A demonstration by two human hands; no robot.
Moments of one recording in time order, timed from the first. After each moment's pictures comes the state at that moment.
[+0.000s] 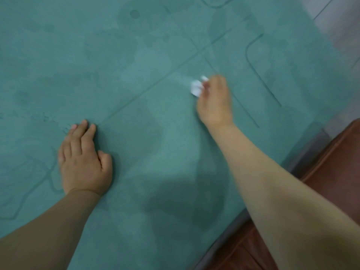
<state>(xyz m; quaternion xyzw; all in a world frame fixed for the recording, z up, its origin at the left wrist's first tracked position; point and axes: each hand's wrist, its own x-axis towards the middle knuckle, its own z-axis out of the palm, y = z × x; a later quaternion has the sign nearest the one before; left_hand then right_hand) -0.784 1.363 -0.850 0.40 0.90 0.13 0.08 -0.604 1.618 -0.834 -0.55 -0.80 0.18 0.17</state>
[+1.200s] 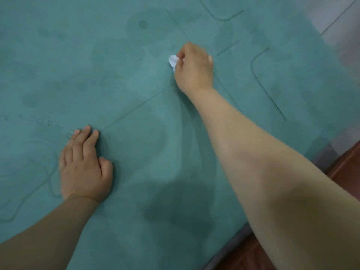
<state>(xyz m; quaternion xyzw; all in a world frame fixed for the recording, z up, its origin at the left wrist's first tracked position) -0.783 1.366 -0.849 0.40 0.90 0.13 0.07 -0.706 1.682 -0.827 -0.51 -0.84 0.16 0.07</state>
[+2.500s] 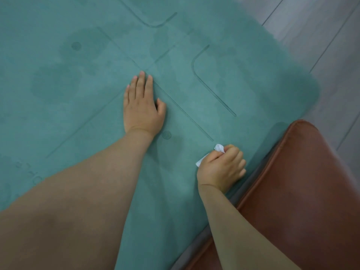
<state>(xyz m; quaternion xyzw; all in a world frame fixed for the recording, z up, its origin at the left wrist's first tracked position) -0.659 1.624 -0.852 0.50 0.85 0.12 0.12 -0.458 1.572 -0.859 -0.81 -0.56 0.04 0.16</state>
